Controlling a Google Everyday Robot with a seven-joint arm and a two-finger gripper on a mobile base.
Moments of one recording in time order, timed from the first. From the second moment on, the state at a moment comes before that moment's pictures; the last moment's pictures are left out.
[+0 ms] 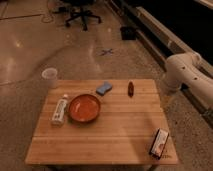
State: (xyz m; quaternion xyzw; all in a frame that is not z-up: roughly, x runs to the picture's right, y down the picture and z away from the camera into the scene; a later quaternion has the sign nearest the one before) arm 0.301 0.042 0.761 -0.28 0.01 0.04 0.96
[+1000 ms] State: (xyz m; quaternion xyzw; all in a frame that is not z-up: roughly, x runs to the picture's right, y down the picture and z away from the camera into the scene) arm 0.302 0.027 0.782 -0.28 0.00 0.05 0.96
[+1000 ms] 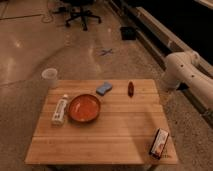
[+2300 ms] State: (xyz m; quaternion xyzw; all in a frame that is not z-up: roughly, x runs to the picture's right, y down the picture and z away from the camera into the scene) arm 0.303 0.002 0.814 -0.27 -0.01 0.06 0.96
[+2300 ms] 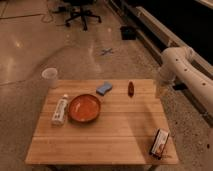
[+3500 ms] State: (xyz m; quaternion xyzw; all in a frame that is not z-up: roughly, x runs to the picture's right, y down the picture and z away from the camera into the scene) arm 0.304 -0.008 0.837 -0.26 -0.01 0.06 0.96
